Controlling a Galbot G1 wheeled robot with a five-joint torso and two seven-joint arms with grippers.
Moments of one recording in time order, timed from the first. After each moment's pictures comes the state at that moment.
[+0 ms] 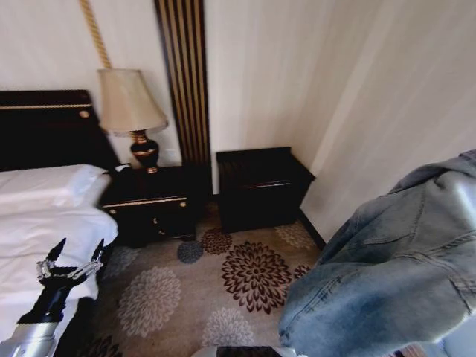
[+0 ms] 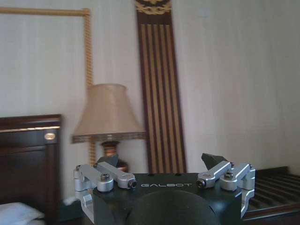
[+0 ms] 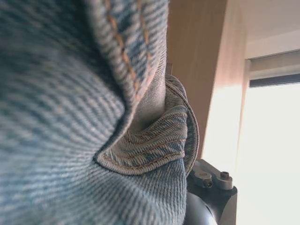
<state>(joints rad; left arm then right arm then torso) 1.99 -1.29 -1.19 -2.20 -0.67 -0.31 0.30 -1.68 1.14 1.07 2.50 0.22 -0.19 0.53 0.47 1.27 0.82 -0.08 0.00</state>
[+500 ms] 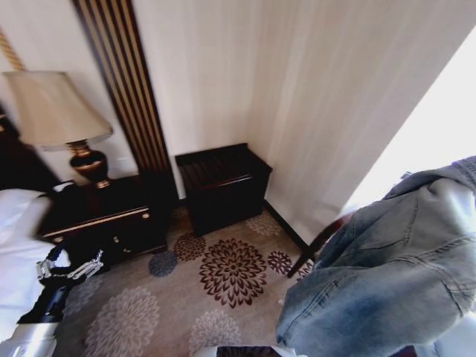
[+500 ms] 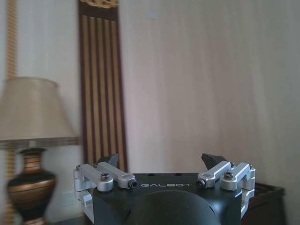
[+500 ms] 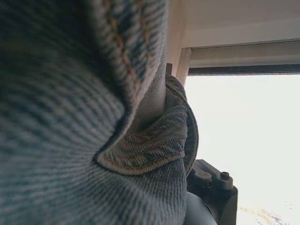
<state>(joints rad) 1.99 -1.29 -1.19 -2.20 -0.67 -0.31 0.30 -1.68 1.18 1.04 2.50 0.22 -0.19 0.52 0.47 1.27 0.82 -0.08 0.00</state>
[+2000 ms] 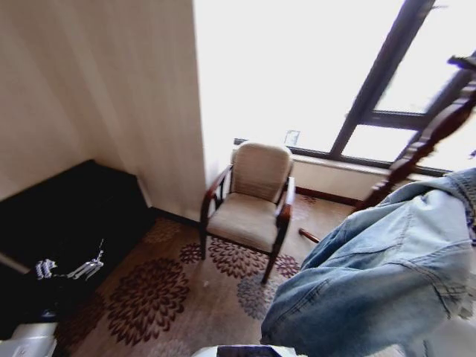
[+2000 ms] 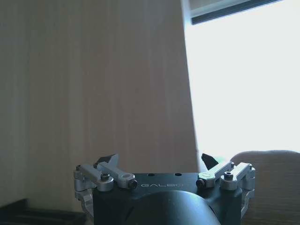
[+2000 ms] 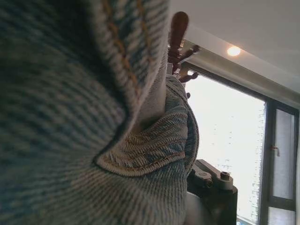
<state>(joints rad) 1.99 -1.29 -1.19 -2.20 -0.67 -0.31 0.30 -1.70 1.24 1.01 2.50 0.20 -0.19 0.53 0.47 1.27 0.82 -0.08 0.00</state>
